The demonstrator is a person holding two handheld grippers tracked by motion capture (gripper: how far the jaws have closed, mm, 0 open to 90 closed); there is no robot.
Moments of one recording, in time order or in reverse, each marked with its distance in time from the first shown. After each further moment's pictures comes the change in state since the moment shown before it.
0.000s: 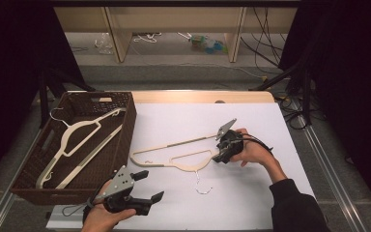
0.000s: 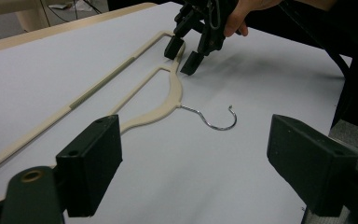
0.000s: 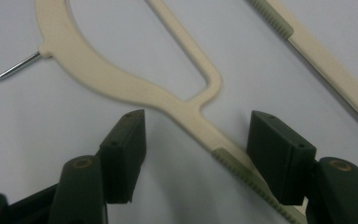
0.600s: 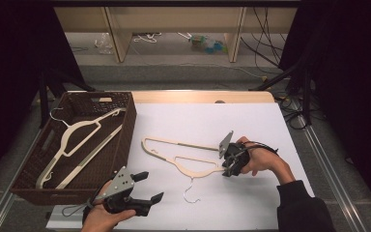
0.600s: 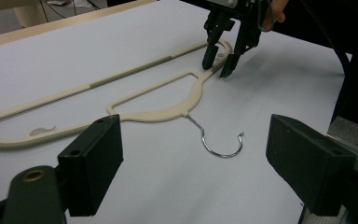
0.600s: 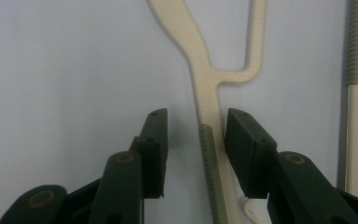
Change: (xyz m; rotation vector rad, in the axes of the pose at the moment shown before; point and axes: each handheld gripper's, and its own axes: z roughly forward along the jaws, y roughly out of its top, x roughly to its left) left arm 0.001 -0.002 0.000 0.012 -0.011 -0.004; right arm 0.039 -0.007 -0.019 0.223 0.131 -0.227
